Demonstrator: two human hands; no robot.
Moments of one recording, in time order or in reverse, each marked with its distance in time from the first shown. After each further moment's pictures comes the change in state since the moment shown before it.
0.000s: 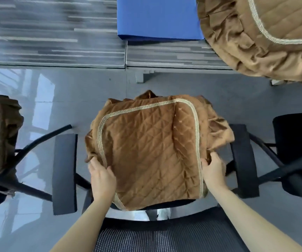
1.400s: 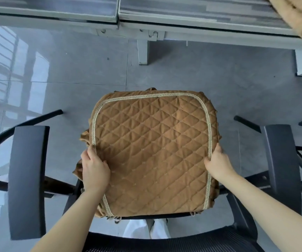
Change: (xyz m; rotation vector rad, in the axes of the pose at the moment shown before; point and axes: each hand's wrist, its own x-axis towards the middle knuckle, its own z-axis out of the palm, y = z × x) left_hand 0.075 -0.057 0.080 0.261 -0.047 0.000; right_hand 0.089 0.038 0.063 -0.473 -0.414 0.082
